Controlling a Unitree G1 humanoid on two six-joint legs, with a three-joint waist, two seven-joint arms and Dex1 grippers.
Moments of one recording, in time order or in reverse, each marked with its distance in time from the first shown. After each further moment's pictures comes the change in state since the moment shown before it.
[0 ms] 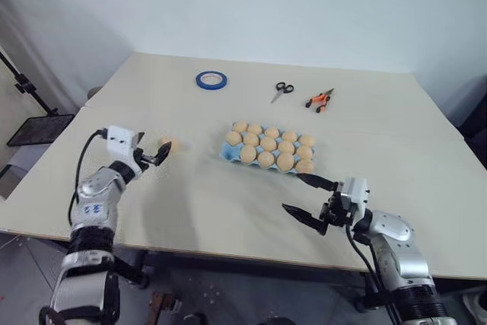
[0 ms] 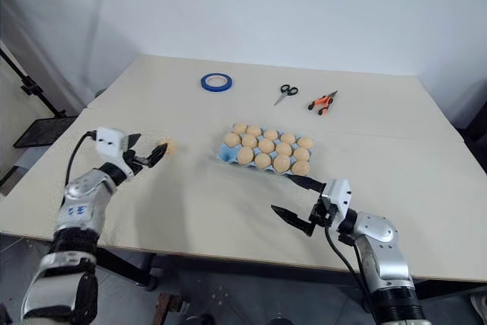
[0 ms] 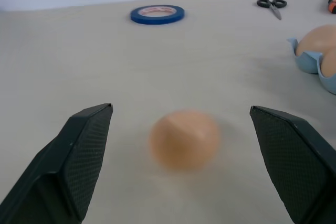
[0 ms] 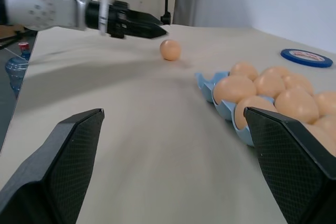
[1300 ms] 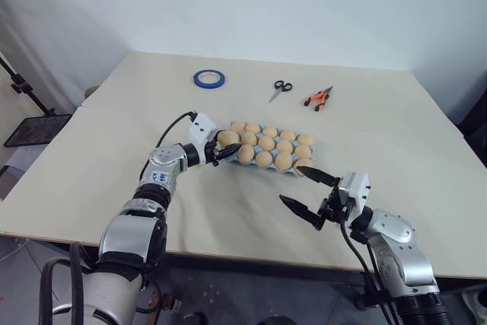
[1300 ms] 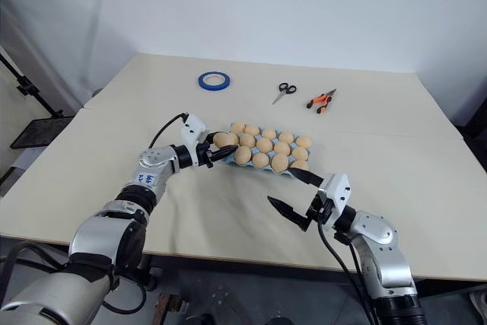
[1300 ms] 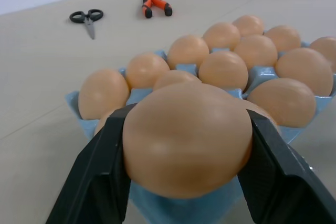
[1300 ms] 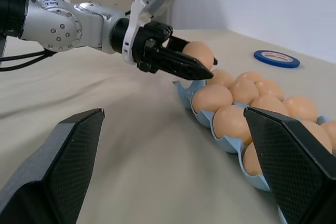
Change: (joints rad) left arm -0.314 -0.200 -0.150 0.385 0.131 -0.196 -0.282; right arm 0.083 -0.013 -0.004 -0.222 -0.005 0.111 -0.169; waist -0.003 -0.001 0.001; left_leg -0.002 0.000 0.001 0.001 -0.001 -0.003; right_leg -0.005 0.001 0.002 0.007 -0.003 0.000
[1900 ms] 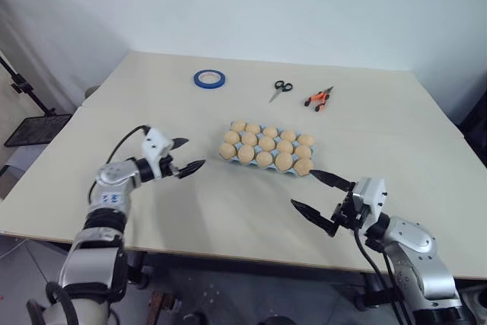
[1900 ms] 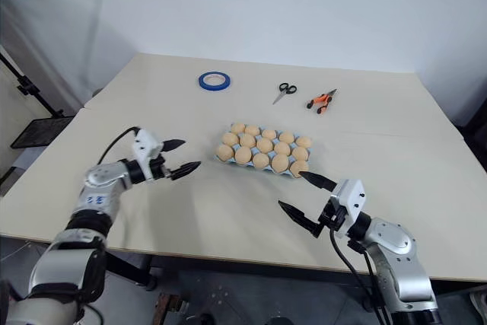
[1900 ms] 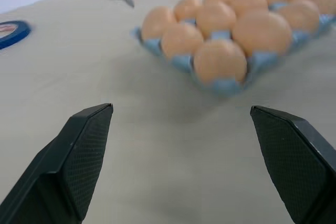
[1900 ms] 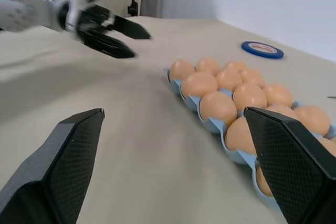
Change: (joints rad) left arm 0.373 0.278 0.068 -0.371 -0.115 -0.003 -0.249; right arm 0.089 -0.084 -0.050 -0.074 0.027 0.022 -0.003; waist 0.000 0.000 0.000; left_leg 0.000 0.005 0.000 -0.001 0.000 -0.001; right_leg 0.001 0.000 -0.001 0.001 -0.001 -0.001
